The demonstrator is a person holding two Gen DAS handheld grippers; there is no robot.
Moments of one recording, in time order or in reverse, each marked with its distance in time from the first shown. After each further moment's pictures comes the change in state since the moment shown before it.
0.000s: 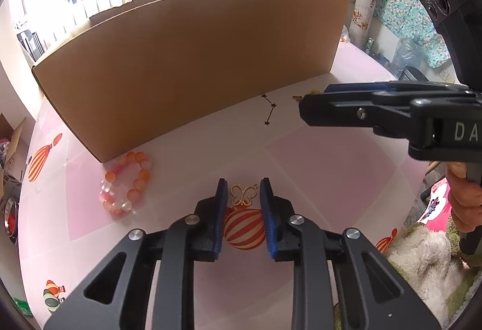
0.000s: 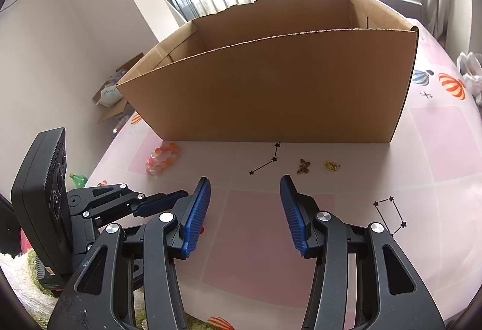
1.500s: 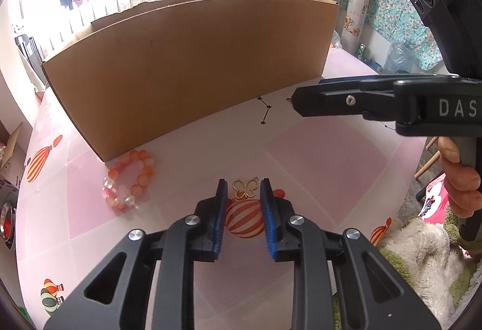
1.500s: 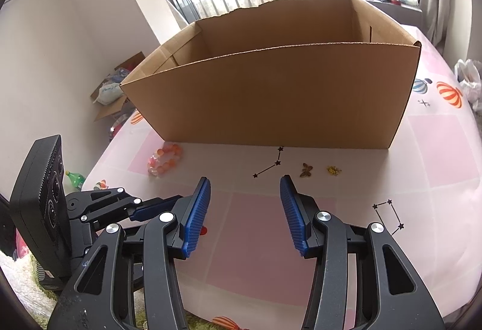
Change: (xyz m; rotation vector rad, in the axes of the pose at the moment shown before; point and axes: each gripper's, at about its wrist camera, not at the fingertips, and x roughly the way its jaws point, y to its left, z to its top) left arm -0.006 0.004 -0.010 -0.001 -0.038 -0.038; right arm -0.003 0.005 0.003 -0.025 -0.006 -0.020
